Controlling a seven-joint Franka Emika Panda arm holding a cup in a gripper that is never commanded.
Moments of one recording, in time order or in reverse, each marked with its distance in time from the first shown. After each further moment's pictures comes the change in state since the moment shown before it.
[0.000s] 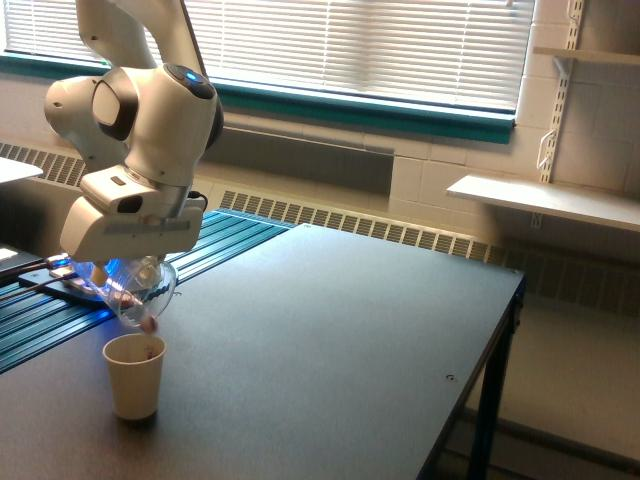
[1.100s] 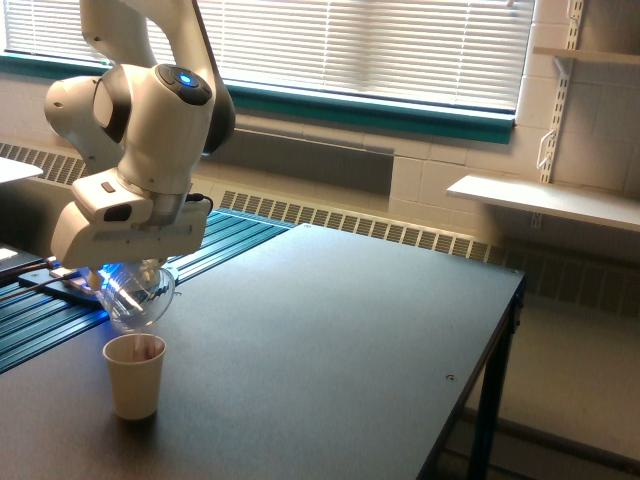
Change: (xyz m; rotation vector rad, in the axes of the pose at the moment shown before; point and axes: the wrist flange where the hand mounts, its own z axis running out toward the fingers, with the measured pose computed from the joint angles) arm 0.031 0.003 -0.005 0.022 -0.113 0.110
